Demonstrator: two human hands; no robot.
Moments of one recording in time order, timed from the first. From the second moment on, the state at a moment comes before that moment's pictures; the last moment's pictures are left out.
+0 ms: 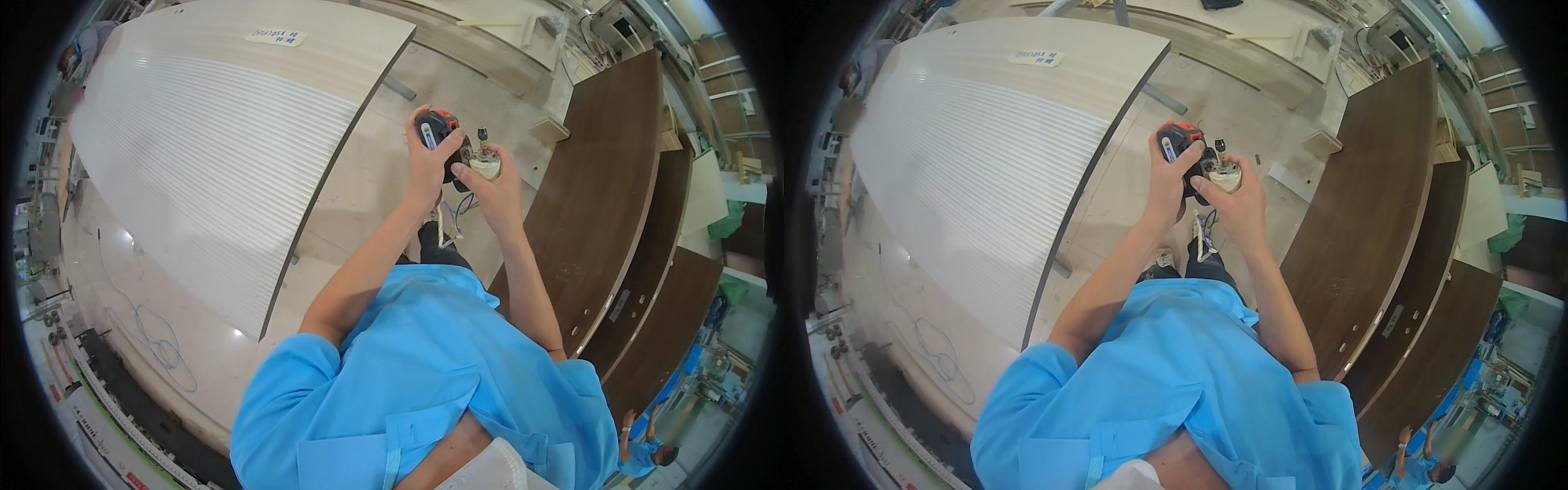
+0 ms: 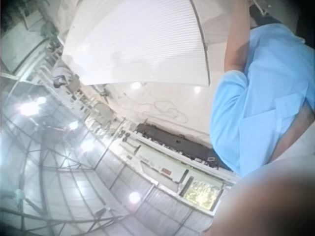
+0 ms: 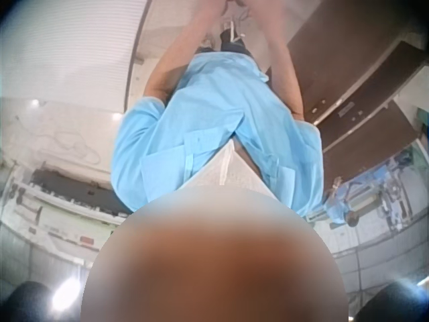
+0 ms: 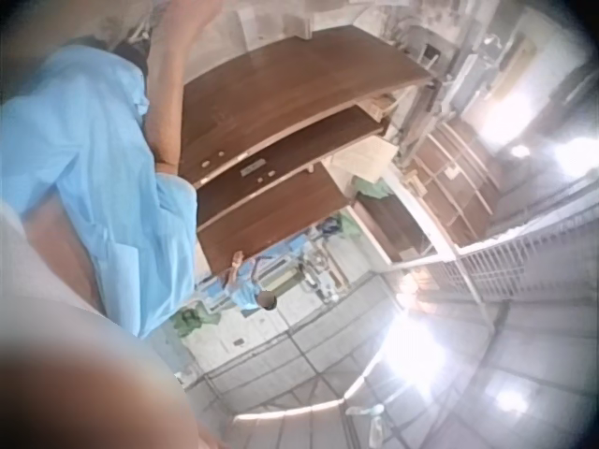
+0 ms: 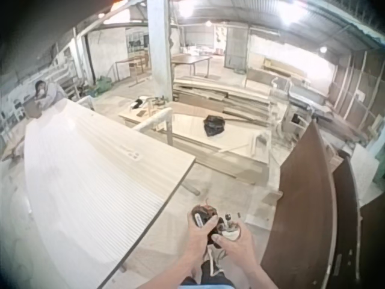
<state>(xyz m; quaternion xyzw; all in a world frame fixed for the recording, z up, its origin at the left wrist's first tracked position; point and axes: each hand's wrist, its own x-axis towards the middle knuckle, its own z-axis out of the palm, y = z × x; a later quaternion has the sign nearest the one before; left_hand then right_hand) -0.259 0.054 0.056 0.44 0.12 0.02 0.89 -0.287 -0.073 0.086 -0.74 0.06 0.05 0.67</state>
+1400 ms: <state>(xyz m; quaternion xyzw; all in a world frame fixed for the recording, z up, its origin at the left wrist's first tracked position) -0.285 0.068 0.039 0.48 0.15 0.00 0.87 -0.294 -0.056 0.054 -0.80 0.08 0.01 0.59</state>
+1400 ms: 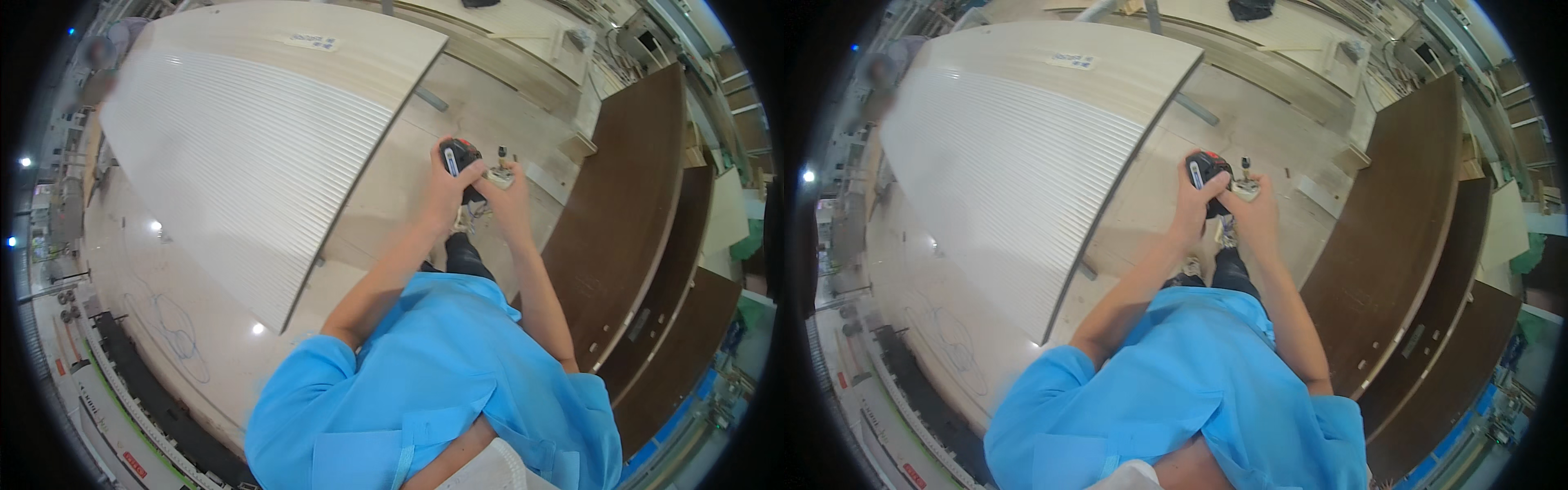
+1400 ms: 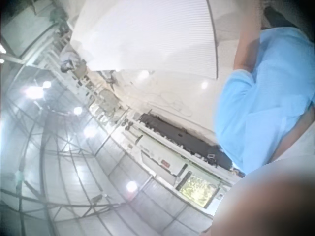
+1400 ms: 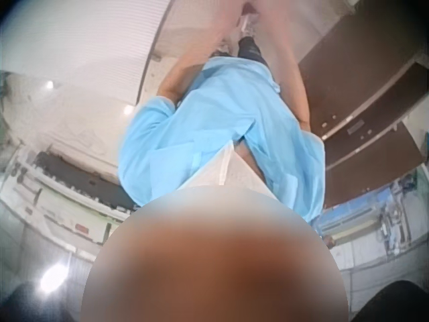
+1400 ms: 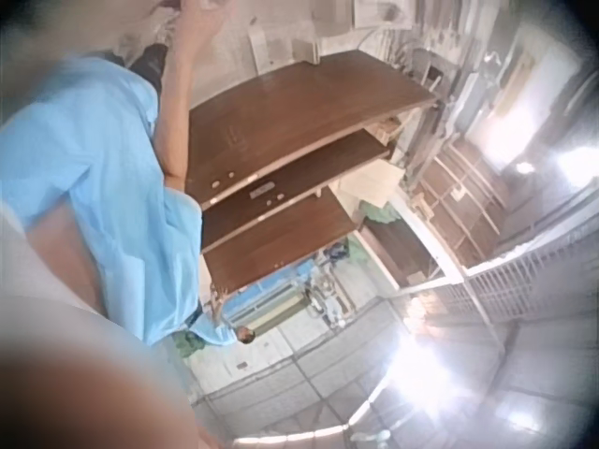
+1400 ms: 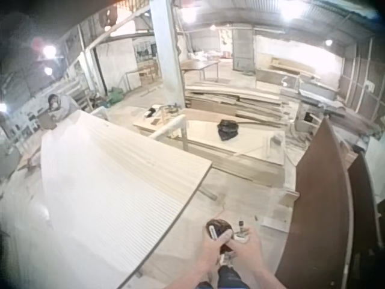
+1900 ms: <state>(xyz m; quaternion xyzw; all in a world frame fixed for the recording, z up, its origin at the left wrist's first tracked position) -0.182 0.364 0.036 0.49 0.22 0.20 0.82 -0.253 -0.099 0.023 -0.51 0.19 0.05 0.84</state>
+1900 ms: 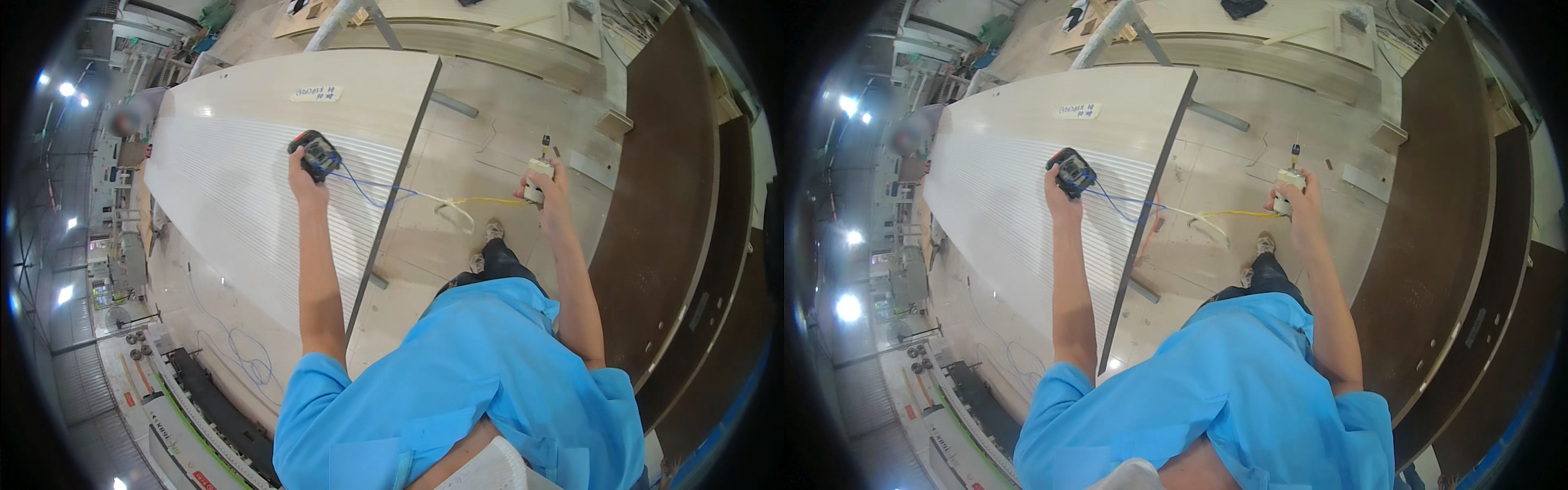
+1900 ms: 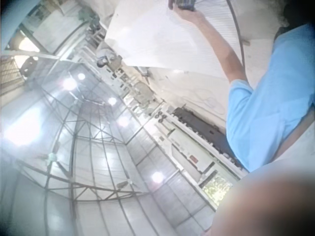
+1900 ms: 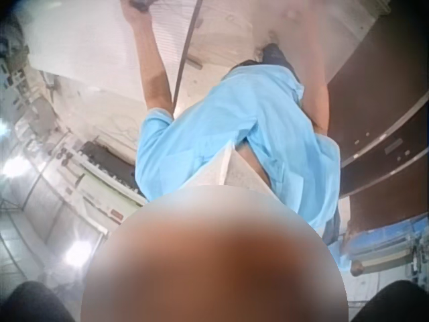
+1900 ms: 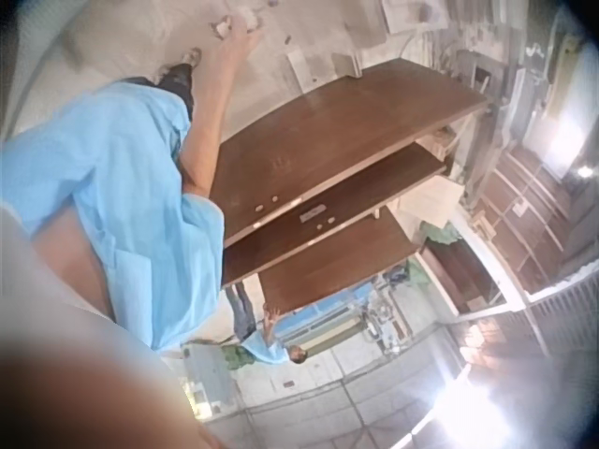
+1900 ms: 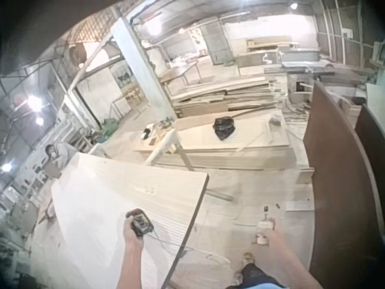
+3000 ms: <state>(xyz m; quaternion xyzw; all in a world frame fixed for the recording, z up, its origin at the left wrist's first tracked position) -0.155 0.180 0.096 0.48 0.14 -0.38 0.78 -0.208 -0.012 0.042 -0.84 -0.16 -0.29 0.44</state>
